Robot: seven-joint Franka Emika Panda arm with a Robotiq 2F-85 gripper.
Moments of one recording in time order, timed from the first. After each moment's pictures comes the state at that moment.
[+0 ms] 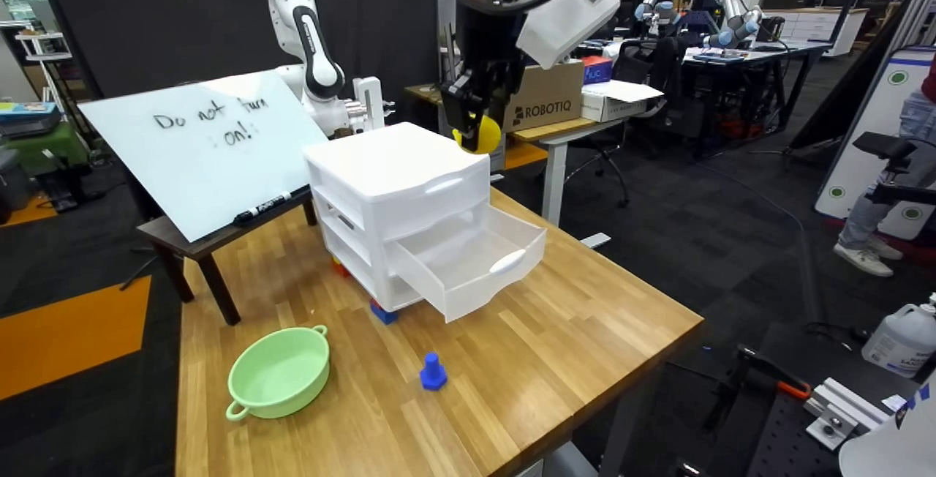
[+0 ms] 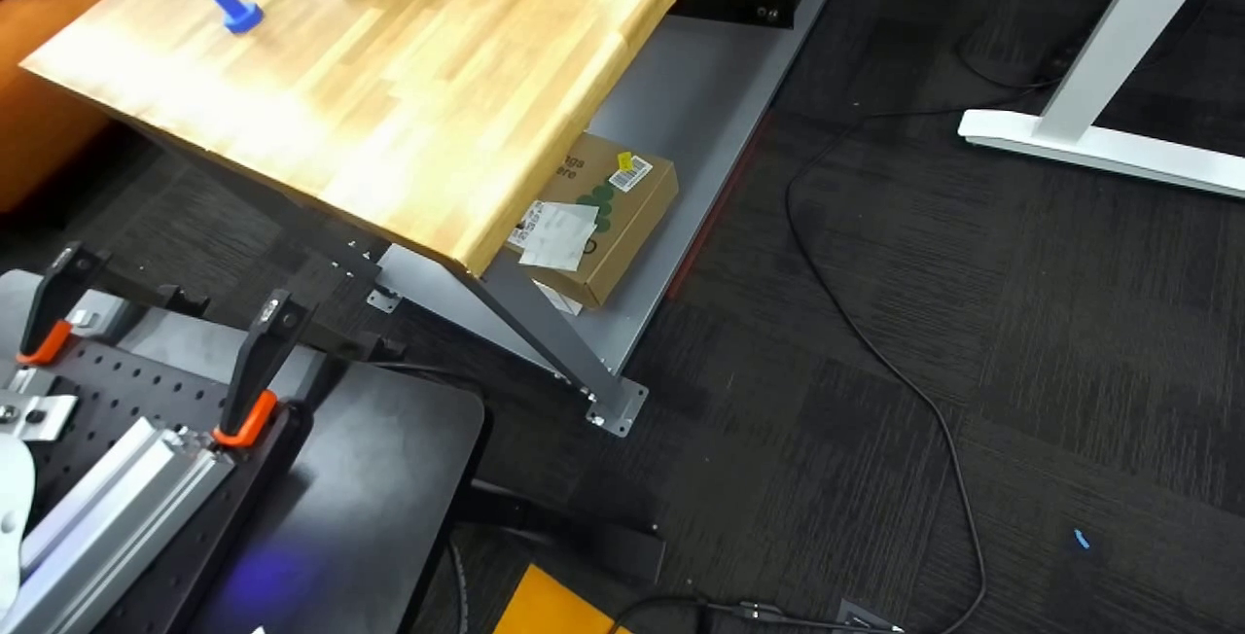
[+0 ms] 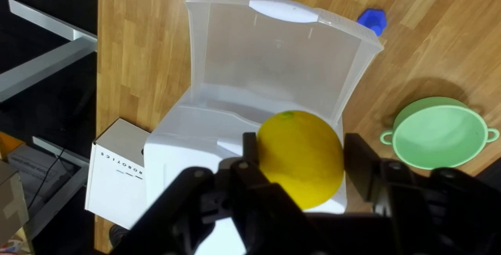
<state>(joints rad) 0.19 -0.16 0.21 -2.06 -0.30 2.10 0.34</state>
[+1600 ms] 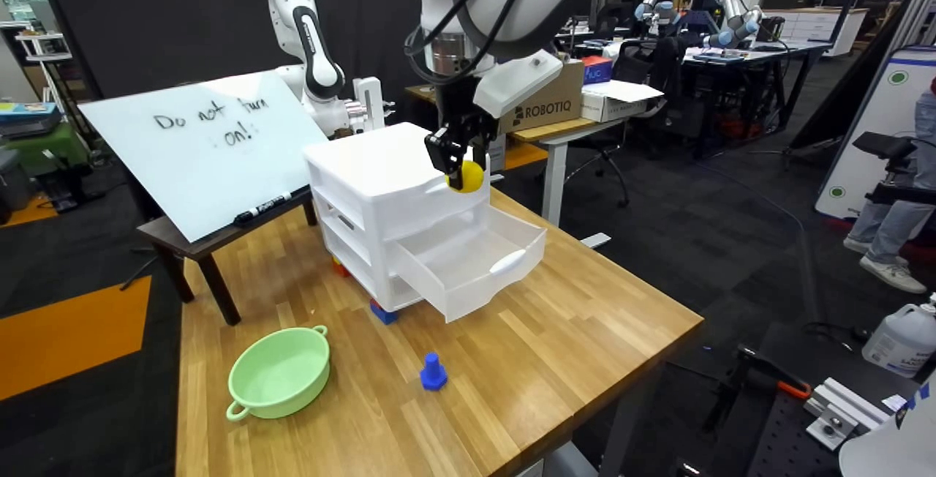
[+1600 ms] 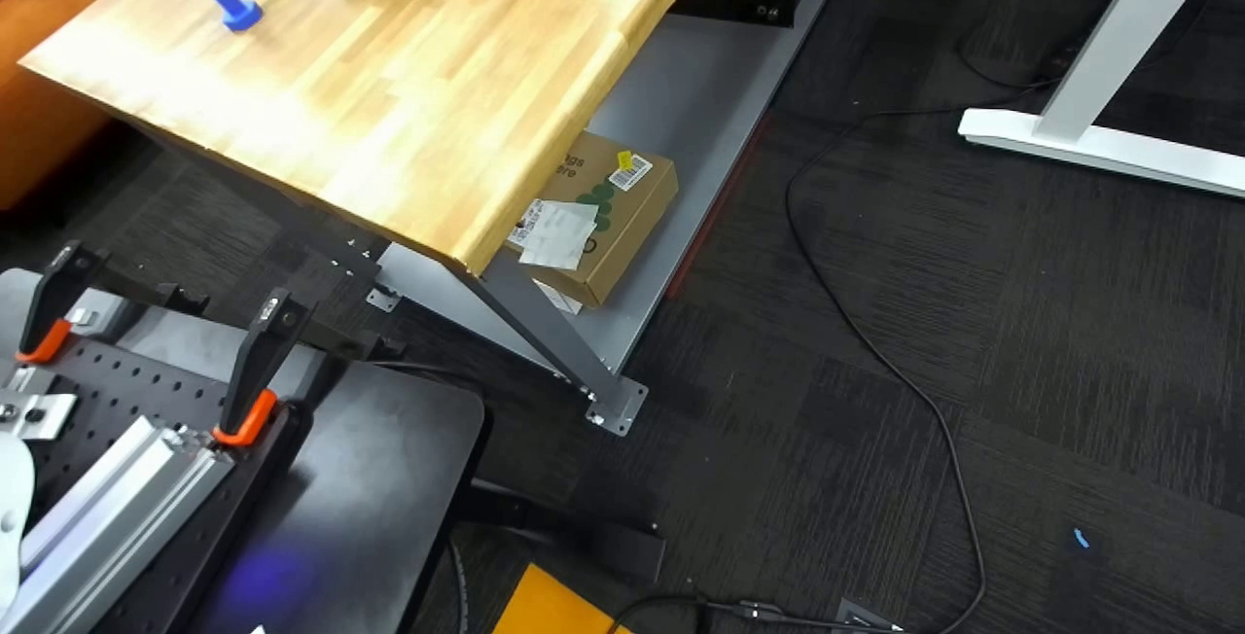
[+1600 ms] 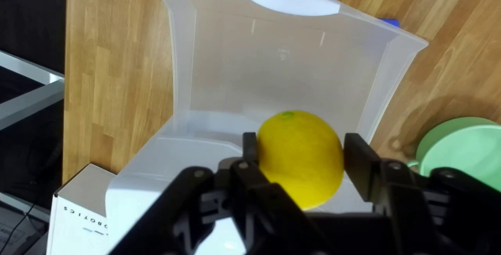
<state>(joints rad) 0.17 0.11 0.15 -1.91 -0.25 2.10 0.28</state>
